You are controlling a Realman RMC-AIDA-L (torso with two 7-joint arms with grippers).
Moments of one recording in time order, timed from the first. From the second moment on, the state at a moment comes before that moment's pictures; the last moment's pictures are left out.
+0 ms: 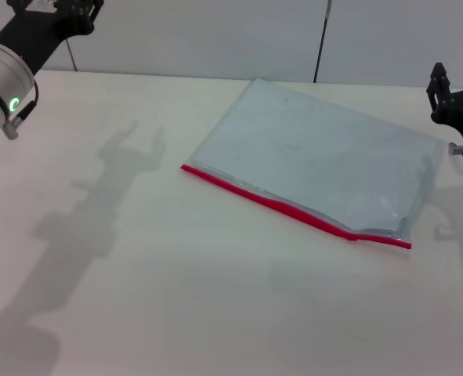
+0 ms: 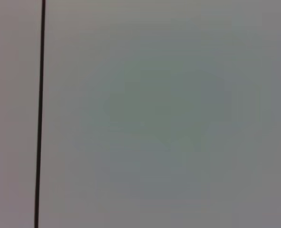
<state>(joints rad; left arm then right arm) -0.31 -2.04 1.51 0.97 -2.82 -0.52 2.48 0.35 2.02 -2.14 -0.80 -2.14 0.68 2.82</state>
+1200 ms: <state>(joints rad) -0.32 -2.02 1.51 0.95 -2.78 -0.52 2.48 0.29 1.82 -2.14 -1.19 -2.25 0.10 2.80</state>
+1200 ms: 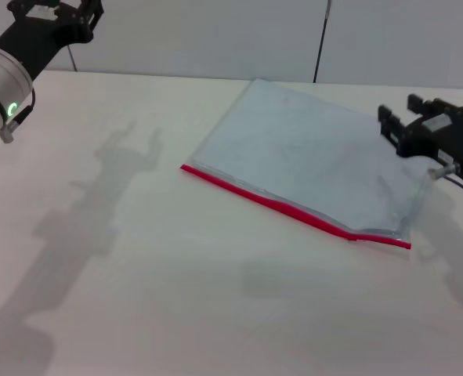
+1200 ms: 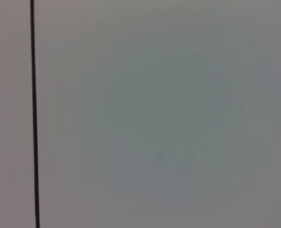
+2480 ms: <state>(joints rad) -0.33 -2.02 1.51 0.93 -2.71 -0.49 2.48 0.22 2.03 -1.69 -1.50 -2.40 -1.03 2.22</state>
